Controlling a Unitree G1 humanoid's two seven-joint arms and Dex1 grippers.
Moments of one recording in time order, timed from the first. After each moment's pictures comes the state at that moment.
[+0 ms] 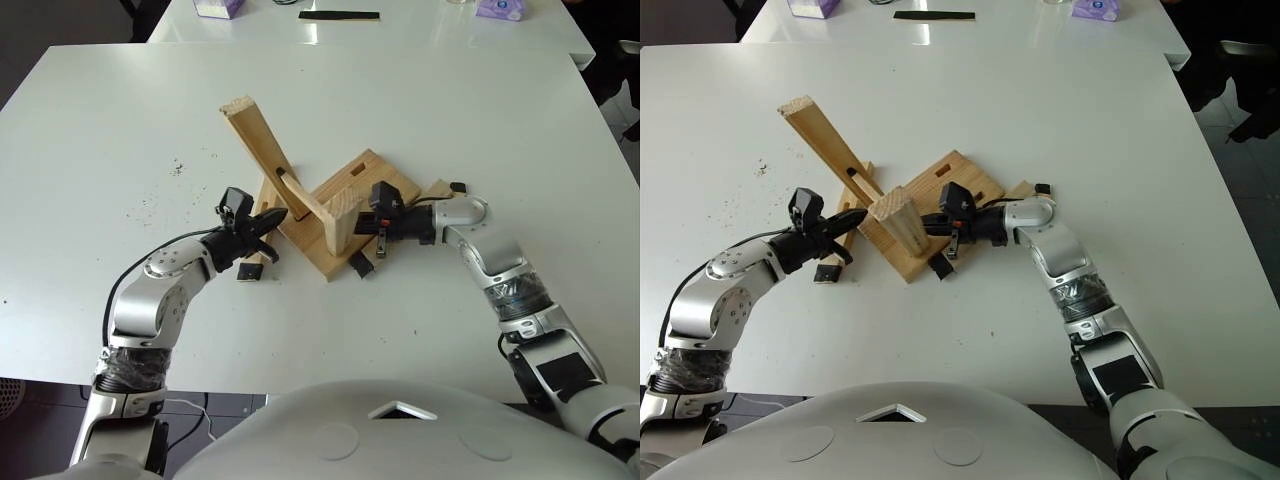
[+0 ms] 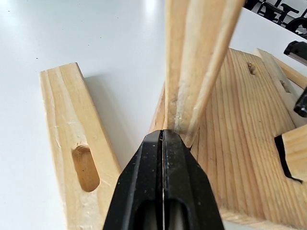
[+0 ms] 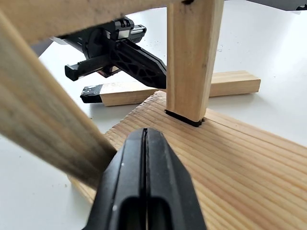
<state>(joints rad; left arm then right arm) 0.01 0.50 0.00 -0.20 -0.48 0.54 -0.58 -0.34 -0.31 0.36 0.08 0.23 0.33 1.06</state>
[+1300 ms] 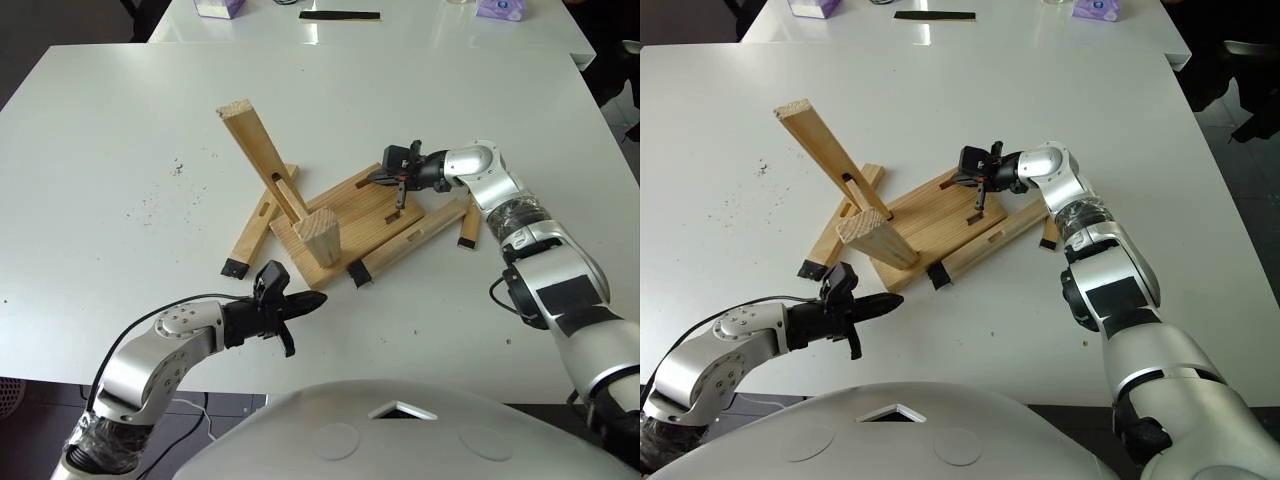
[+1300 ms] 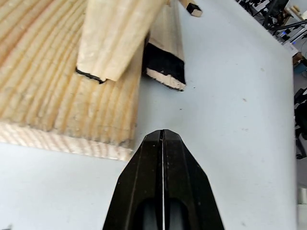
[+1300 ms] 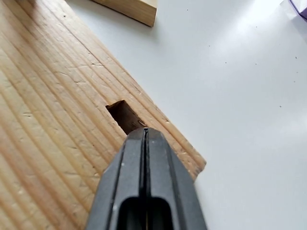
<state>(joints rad) 0.31 0.62 -0.16 -0.51 -0.54 0.70 -0.73 -0.84 -0.32 0.38 1.05 -0.16 -0.32 1.01</state>
